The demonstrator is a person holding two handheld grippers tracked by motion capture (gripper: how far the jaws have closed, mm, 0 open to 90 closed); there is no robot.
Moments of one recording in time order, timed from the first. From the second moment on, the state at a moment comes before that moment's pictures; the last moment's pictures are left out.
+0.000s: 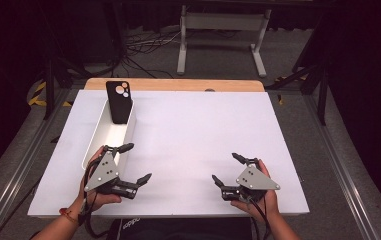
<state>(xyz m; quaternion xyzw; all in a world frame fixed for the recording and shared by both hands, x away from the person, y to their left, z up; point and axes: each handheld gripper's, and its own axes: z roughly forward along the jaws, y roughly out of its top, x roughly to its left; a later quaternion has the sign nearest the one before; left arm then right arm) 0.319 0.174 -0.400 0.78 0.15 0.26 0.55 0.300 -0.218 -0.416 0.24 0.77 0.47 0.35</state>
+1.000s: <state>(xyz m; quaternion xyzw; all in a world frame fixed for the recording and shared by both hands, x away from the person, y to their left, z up) 0.321 0.166 -0.434 0.80 0.15 0.23 0.54 0.293 -0.218 -0.420 0.23 0.78 0.47 0.35</state>
